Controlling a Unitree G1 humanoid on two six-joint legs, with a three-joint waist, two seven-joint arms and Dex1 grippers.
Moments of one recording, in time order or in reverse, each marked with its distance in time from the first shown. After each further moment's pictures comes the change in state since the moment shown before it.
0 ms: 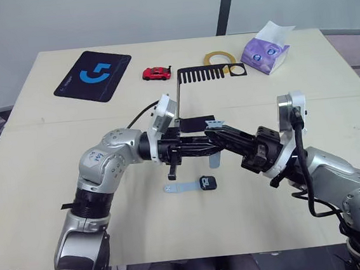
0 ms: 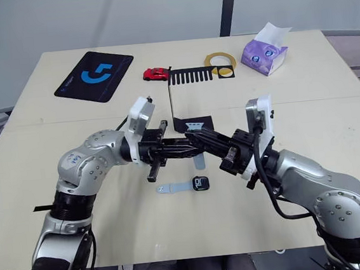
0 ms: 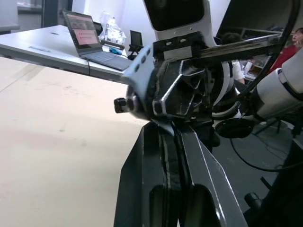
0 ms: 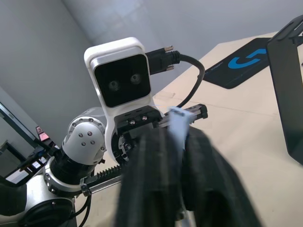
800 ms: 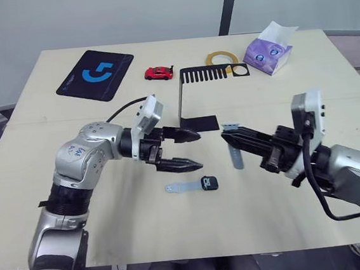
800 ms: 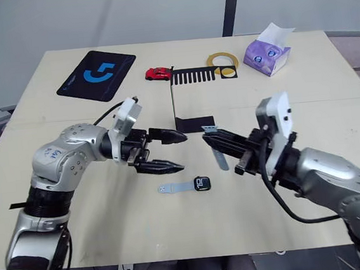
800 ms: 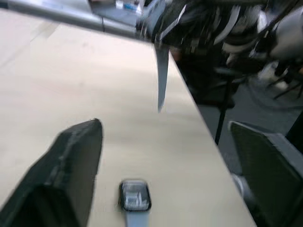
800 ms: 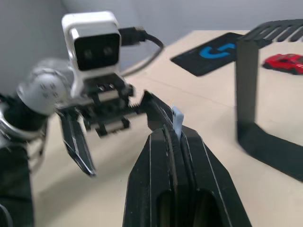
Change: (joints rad) left arm -0.016 0.213 -0.071 -0.027 0.113 -0.008 -0.098; right arm 0.140 -0.283 -0.140 -0.137 -0.117 -0.011 0.057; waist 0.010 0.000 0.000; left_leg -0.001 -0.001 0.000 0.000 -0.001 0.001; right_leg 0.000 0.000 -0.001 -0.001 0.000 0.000
